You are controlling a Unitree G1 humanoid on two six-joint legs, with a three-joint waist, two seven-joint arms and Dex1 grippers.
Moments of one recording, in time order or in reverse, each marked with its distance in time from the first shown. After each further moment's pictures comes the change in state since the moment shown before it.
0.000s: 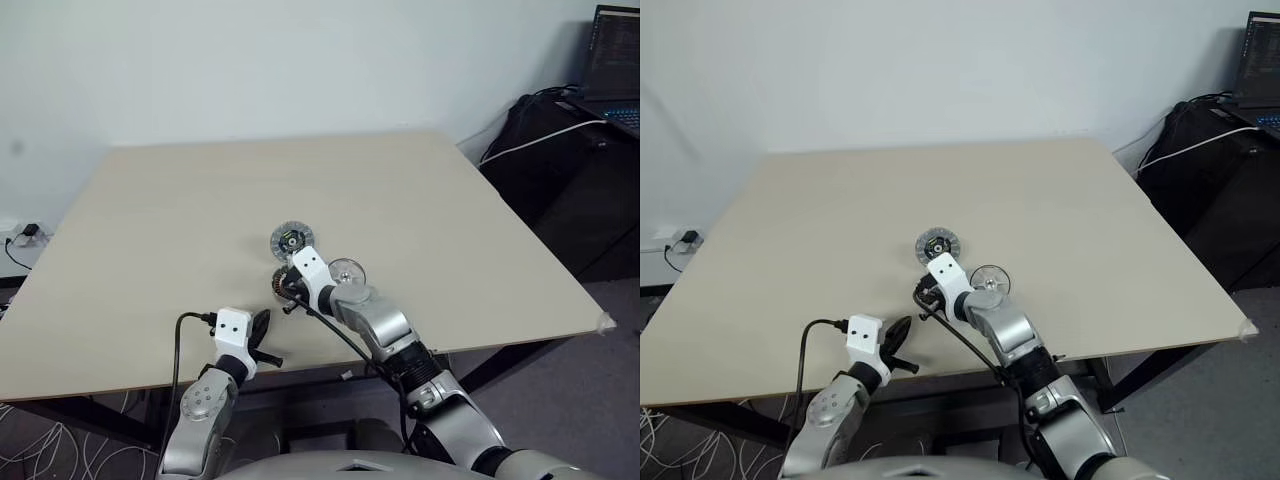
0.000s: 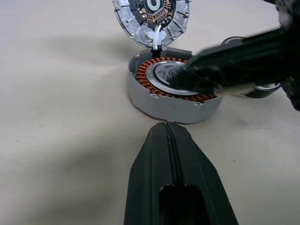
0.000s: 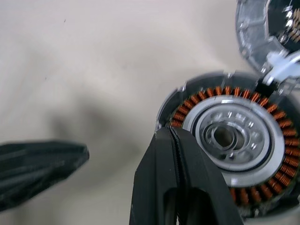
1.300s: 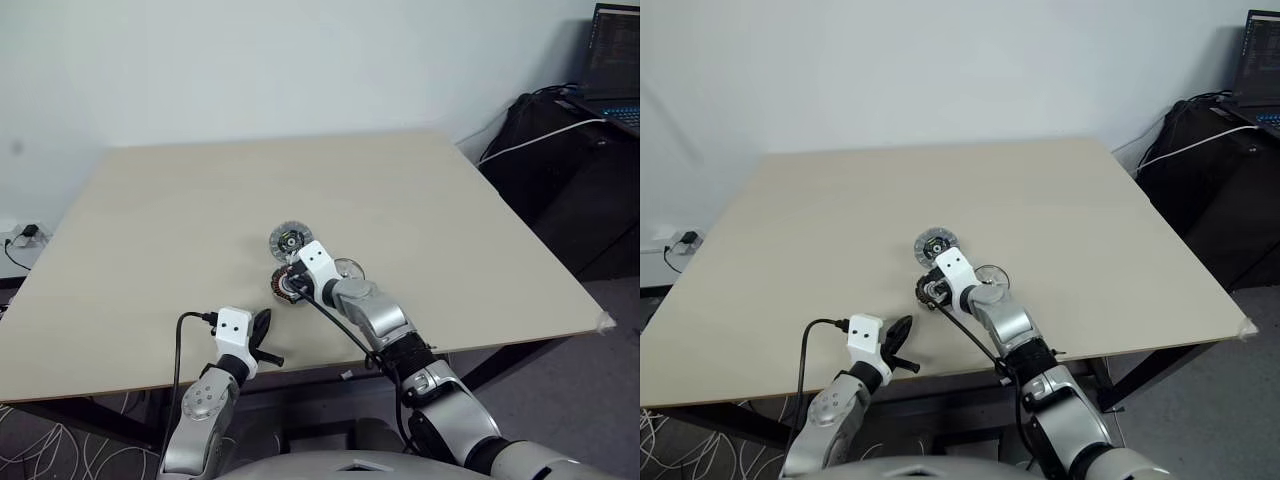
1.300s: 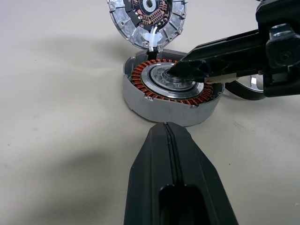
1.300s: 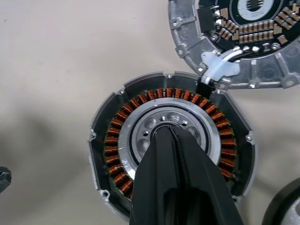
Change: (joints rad) left arm -0.003 -0.003 -0.001 0.000 -0.005 0.000 0.002; right arm -0.045 0.005 -0.051 0.149 -0.048 -0.099 -0.068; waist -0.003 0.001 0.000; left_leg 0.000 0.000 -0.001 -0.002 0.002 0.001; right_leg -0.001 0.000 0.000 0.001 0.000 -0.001
